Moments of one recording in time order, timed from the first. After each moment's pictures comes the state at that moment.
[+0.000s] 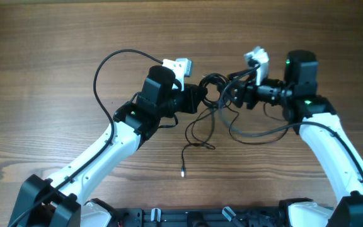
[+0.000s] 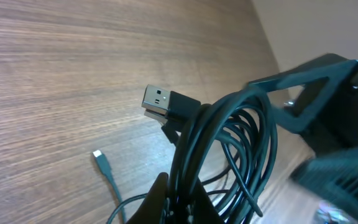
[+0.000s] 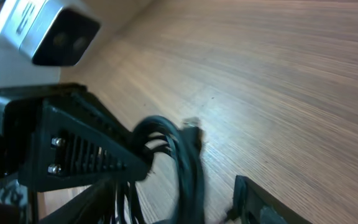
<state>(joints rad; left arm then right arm) -0.55 1.46 0.90 -0.02 0.38 -0.59 0.10 1.40 0.89 -0.18 -0.90 -0.10</state>
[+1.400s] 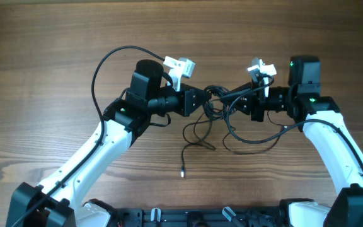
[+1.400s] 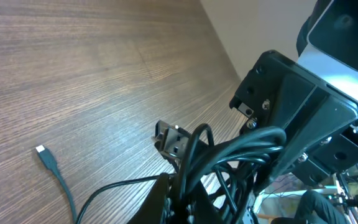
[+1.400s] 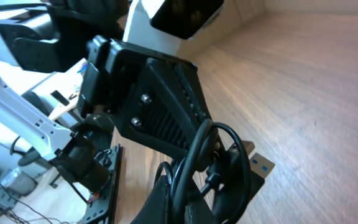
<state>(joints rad) -0.48 1.43 0.92 -0.06 0.69 -0.49 0.03 1.42 0.88 -0.30 -1.38 -0.34</state>
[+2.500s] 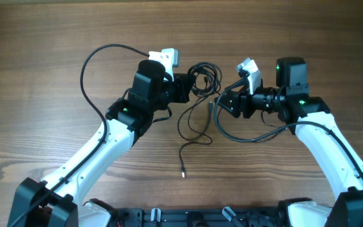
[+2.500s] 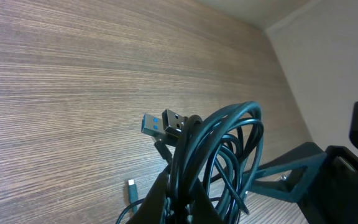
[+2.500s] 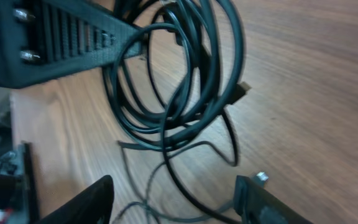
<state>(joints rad) -0.49 1.45 0.92 0.00 0.29 -0.59 0.13 1.42 0.88 -0.34 -0.83 -0.21</state>
